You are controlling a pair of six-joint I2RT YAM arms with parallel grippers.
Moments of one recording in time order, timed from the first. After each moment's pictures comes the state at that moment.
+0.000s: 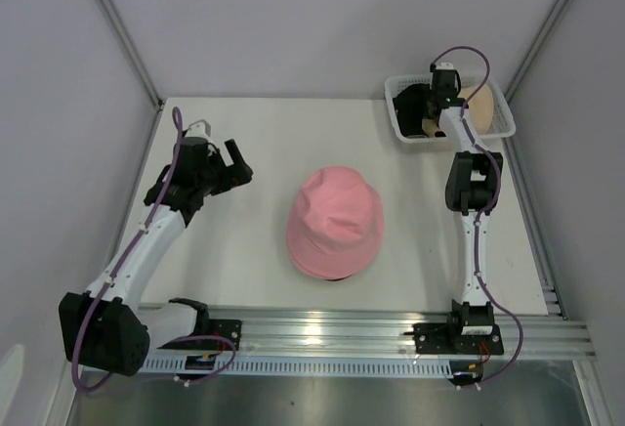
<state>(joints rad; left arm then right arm) -0.19 1.14 0.94 -0.43 -0.02 -0.48 0.02 2.61 2.39 -0.41 0.20 -0.05</state>
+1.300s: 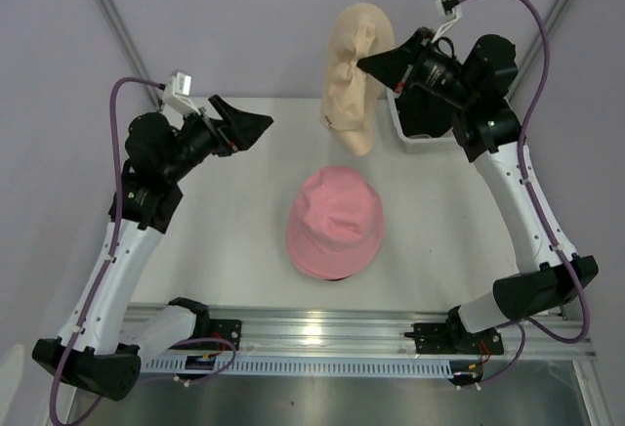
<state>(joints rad) -0.26 1.02 1.26 -0.27 0.37 -0.65 0.28 1.51 1.80 -0.07 -0.68 0.60</state>
